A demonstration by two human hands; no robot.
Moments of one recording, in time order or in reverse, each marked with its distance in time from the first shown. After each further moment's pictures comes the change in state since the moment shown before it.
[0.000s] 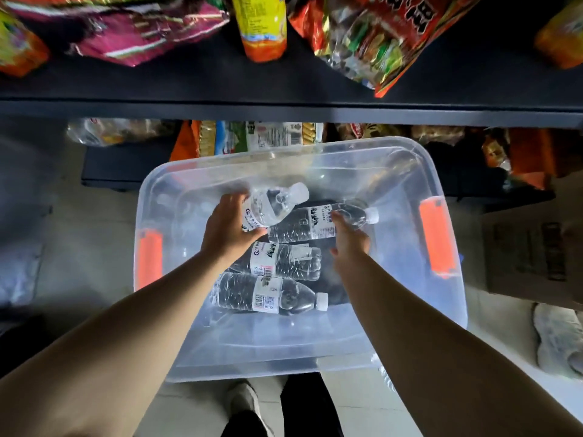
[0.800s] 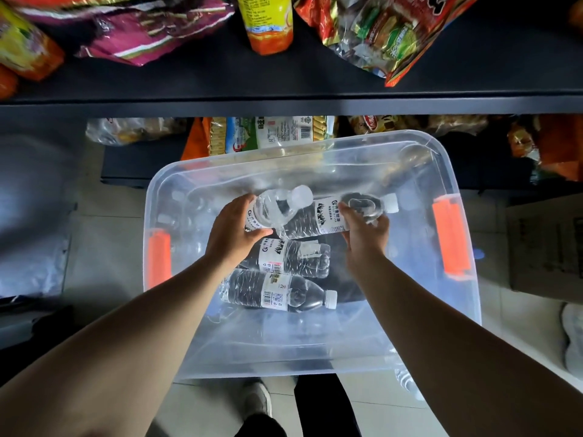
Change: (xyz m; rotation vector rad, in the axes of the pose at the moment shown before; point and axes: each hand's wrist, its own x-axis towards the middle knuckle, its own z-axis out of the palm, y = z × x) left_hand -0.007 -0.004 0.001 -0.047 0.045 0.036; right_hand 0.009 0.005 -0.008 0.355 -0.119 -0.111
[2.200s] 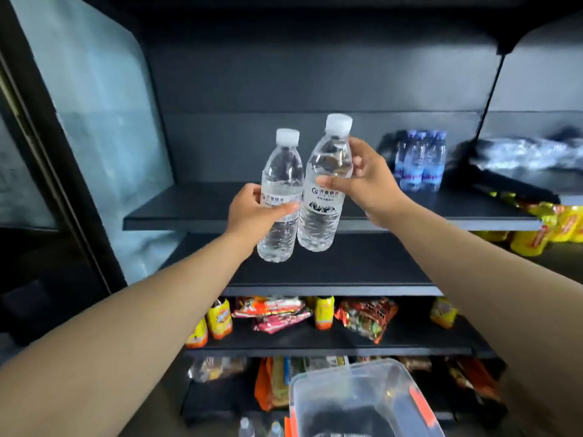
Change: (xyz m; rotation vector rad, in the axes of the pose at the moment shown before) left_hand -0.241 0.207 -0.621 -0.752 0.506 0.406; right_hand -0.681 -0.333 0.108 -0.338 -0.771 -1.408
